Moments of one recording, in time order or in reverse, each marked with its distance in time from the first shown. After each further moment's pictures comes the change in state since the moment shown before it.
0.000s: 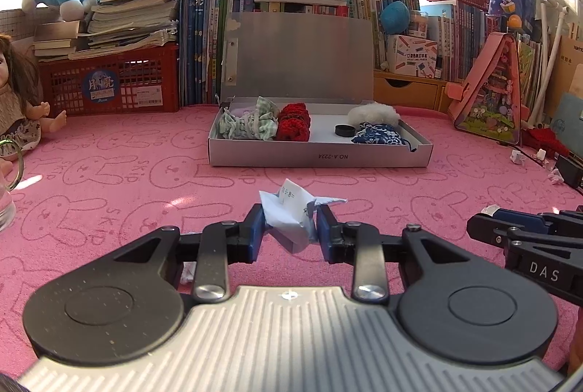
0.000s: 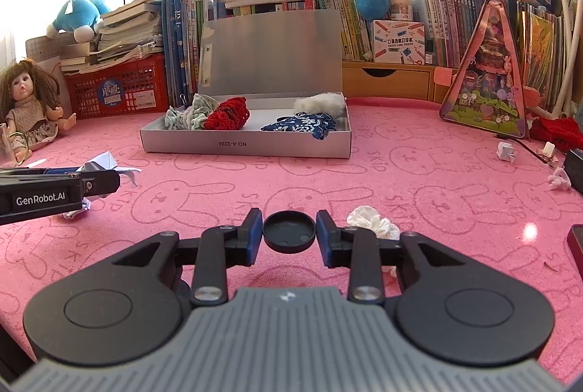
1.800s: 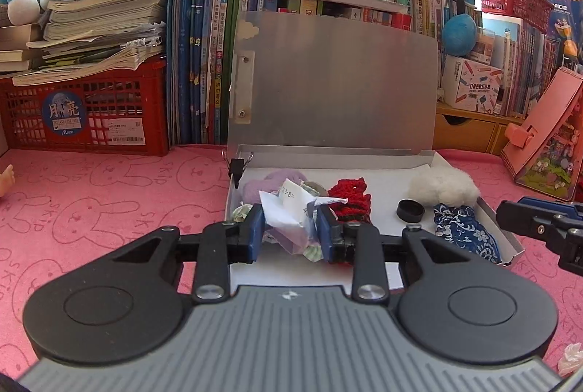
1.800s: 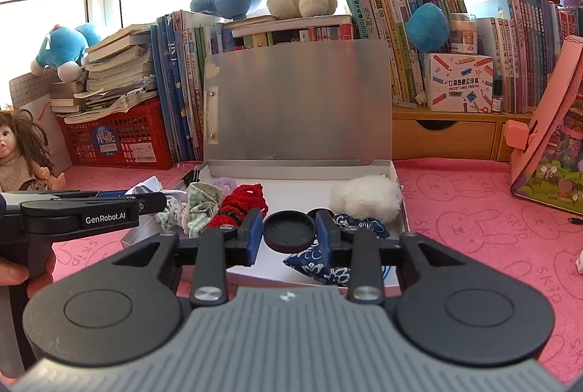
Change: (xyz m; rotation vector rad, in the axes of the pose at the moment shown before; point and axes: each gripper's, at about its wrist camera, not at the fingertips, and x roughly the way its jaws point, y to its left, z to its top) left arm 0.169 0.065 0.122 -0.041 0.059 -0.011; right arm 0.131 0.003 0.126 0.030 0.005 0.094
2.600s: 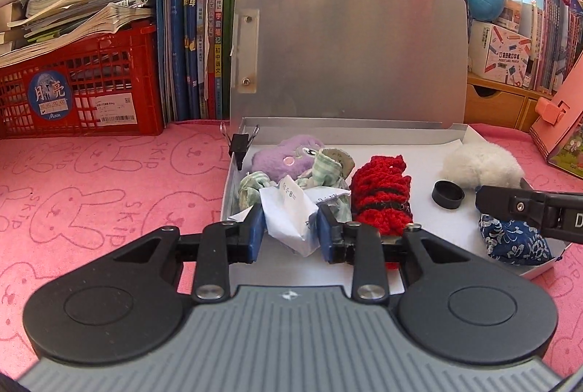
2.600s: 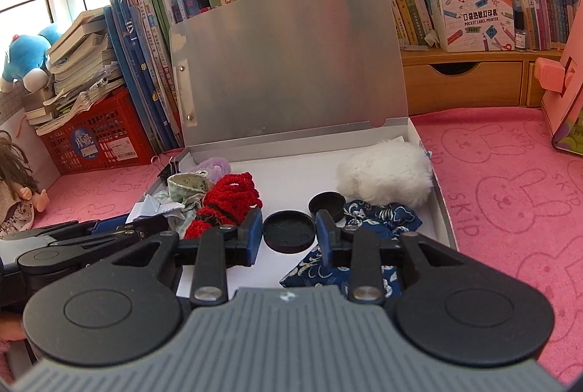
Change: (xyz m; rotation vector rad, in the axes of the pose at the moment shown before) left arm 0.061 0.003 -0.008 0.020 0.077 0.044; right arm 0.080 -0.013 0.000 0.121 0.133 0.029
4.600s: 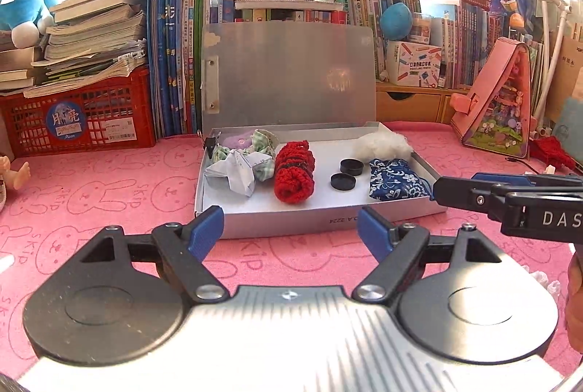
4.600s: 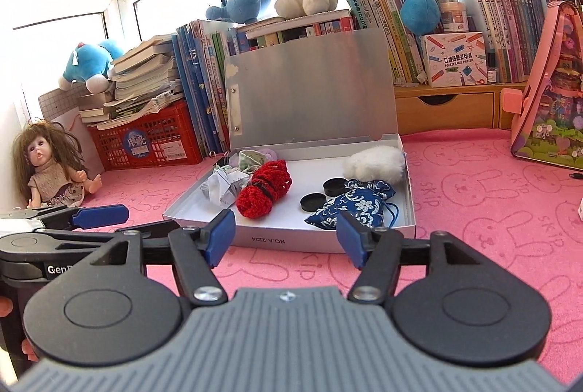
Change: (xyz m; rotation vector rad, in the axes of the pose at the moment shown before) left arm -0.158 -0.037 -0.054 0.085 -0.103 -0.096; right arm -0.136 0.008 -0.058 -0.064 -0.151 0.070
